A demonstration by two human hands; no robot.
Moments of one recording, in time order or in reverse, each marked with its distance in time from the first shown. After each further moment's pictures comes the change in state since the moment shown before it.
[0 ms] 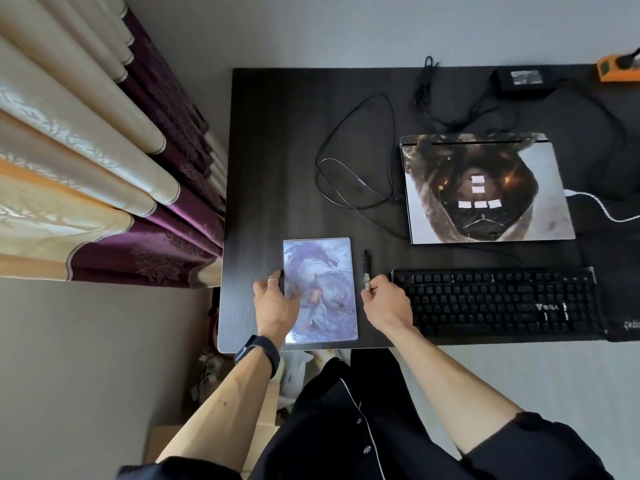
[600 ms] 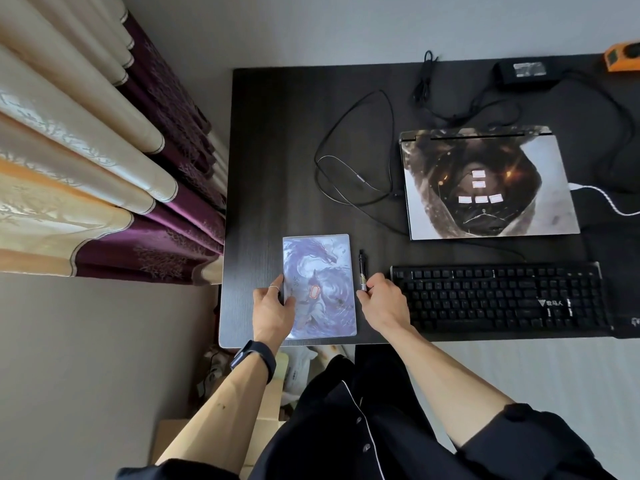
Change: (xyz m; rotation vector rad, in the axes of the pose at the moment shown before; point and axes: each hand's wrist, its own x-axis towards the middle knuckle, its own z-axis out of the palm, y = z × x) left_hand -0.020 -0.006 -0.007 0.059 -0.008 0.027; right_hand -0.003 0.005 0.005 -0.005 -0.011 -0.091
